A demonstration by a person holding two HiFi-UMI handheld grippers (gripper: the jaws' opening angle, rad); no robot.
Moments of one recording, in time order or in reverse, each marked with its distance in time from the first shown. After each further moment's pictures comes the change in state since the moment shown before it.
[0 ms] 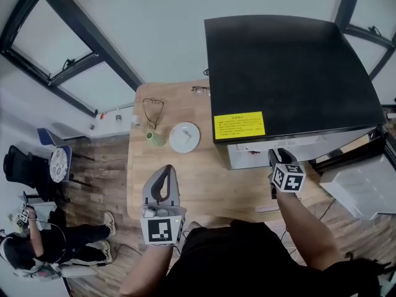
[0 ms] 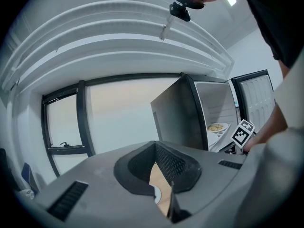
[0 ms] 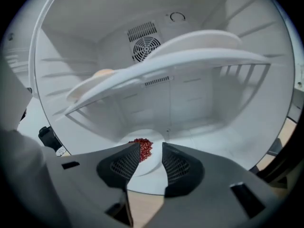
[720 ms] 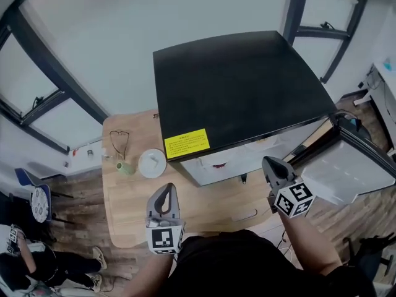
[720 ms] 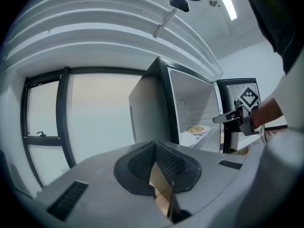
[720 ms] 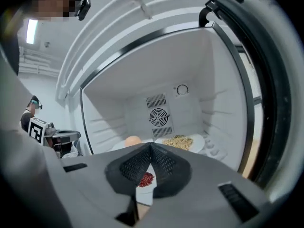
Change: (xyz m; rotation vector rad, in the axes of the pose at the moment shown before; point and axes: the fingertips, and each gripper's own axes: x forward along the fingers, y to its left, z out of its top) left arm 0.034 -0.086 -0.025 -0.040 -0.017 -0.211; right arm -0.154 0.001 0.102 -0.127 -0.334 0.156
